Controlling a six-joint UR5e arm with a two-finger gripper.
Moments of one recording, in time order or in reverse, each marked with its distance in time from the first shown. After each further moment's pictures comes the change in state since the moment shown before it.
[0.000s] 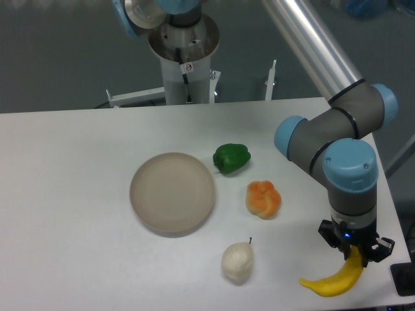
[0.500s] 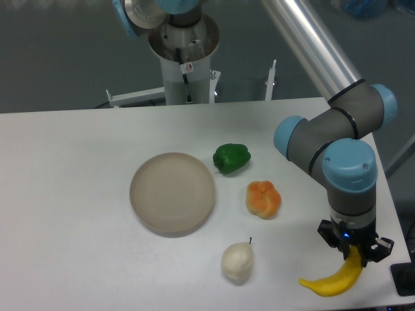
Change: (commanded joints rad) arm 0.000 0.011 -0.018 -0.002 0.000 0.011
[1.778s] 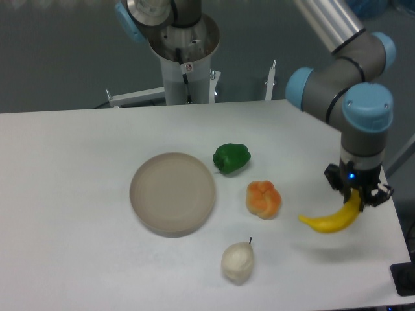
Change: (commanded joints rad) arm 0.219 0.261 -0.416 0.009 -0.133 0.348
